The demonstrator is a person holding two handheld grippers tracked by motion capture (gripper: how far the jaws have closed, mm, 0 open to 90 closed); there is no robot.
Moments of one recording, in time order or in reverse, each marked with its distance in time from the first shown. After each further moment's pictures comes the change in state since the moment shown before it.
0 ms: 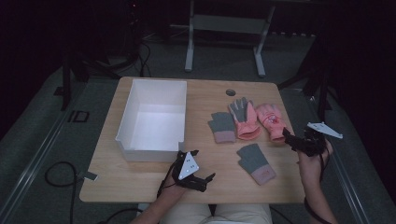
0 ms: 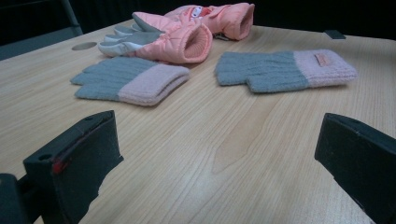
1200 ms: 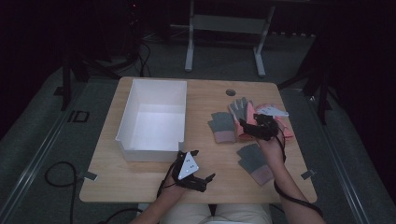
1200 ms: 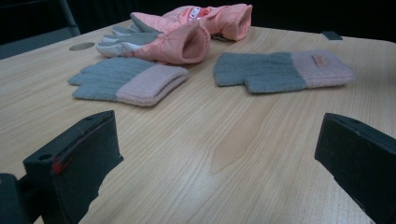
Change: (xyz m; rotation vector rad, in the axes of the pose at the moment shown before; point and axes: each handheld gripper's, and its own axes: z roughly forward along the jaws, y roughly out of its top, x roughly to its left) left arm 0.000 0.000 0.000 -0.004 -0.012 -0.003; right arm 0.118 0.030 0.057 0.068 0.268 -0.176
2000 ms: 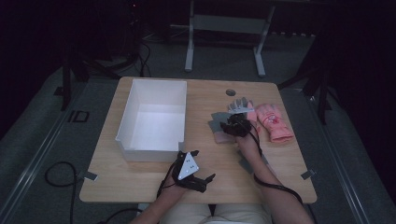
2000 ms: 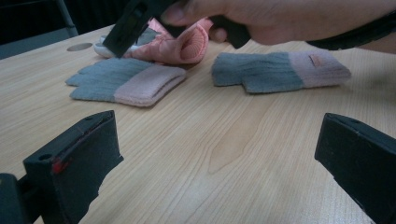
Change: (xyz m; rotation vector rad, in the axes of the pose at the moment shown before) left arm 0.000 0.000 0.000 -0.001 -0.007 0.003; right arm 0.034 -0.012 0.092 0.180 0.077 -0.073
